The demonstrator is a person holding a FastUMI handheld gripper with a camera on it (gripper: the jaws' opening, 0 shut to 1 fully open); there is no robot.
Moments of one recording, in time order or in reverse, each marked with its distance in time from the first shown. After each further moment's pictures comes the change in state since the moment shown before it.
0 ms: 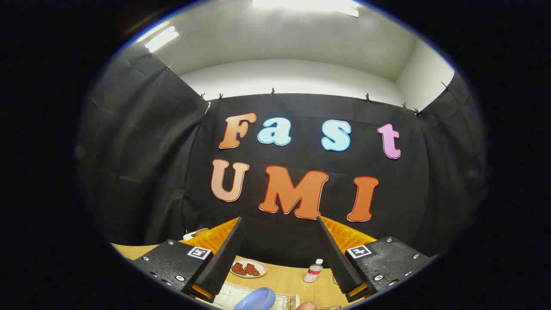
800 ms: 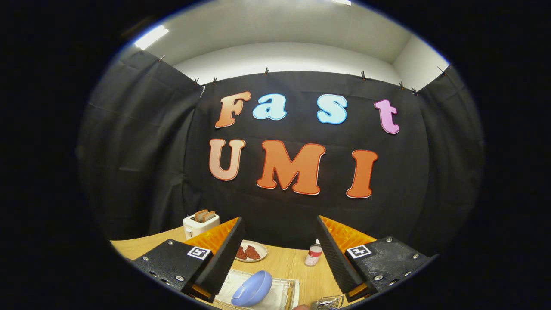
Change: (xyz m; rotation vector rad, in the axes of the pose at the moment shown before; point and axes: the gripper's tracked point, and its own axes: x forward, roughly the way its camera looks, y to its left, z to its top) arm -0.007 -0.009 -0.066 0.050 0.174 0.056
